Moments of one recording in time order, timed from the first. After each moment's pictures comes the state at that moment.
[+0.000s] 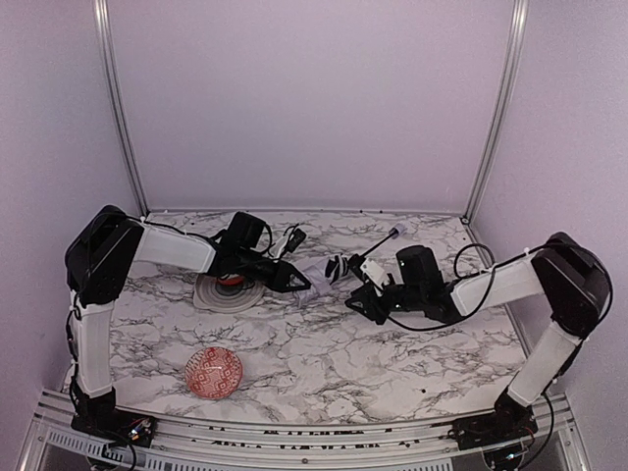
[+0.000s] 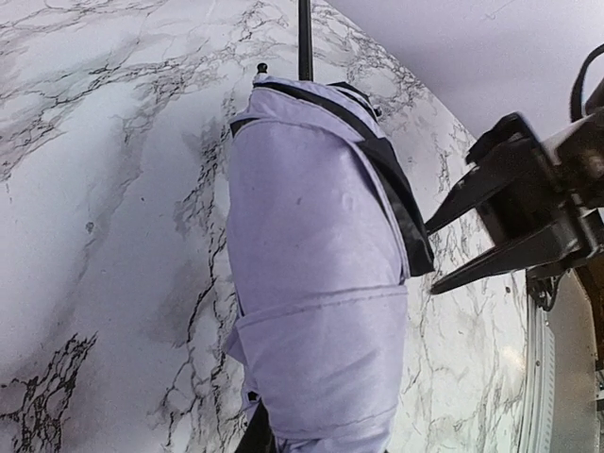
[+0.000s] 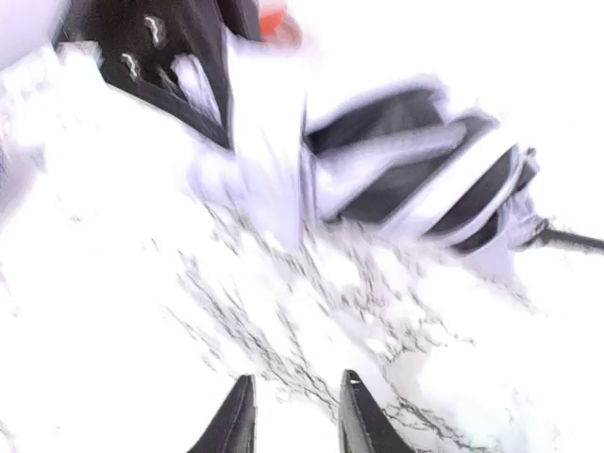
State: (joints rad) left arm -0.63 2.08 1.31 0.07 0.70 -0.16; right arm 0.63 1.69 0.72 0.37 -0.33 -0.16
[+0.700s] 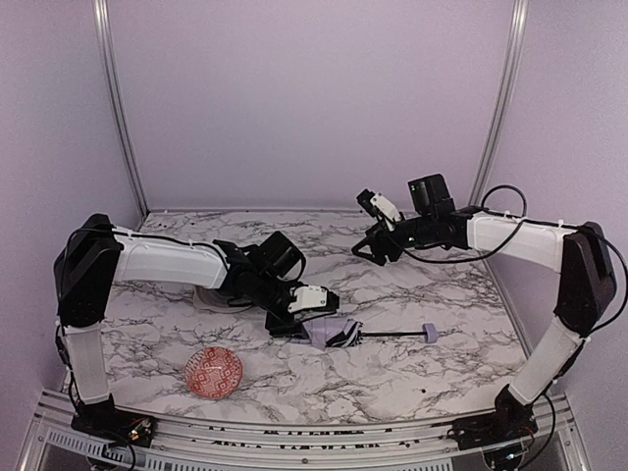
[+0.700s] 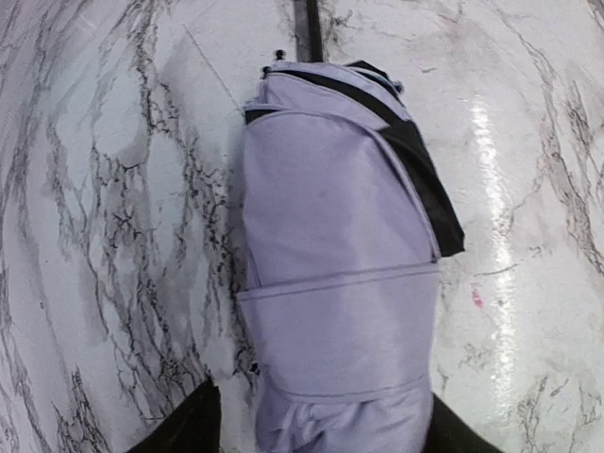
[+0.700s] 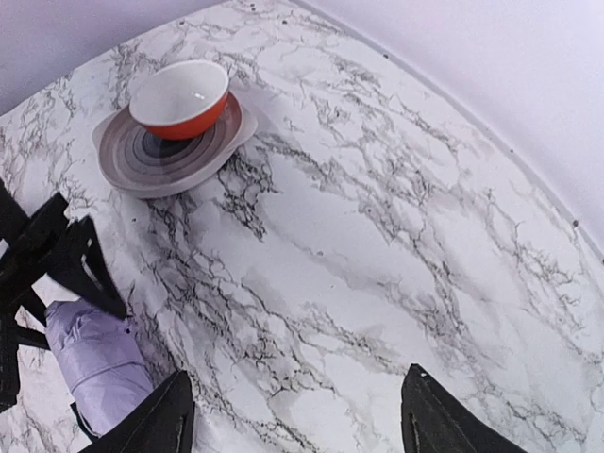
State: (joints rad) left arm -0.90 1.95 1.33 -0.42 0.25 0.72; right arm 0.47 1.65 1.23 -0.23 -0.46 -0.30
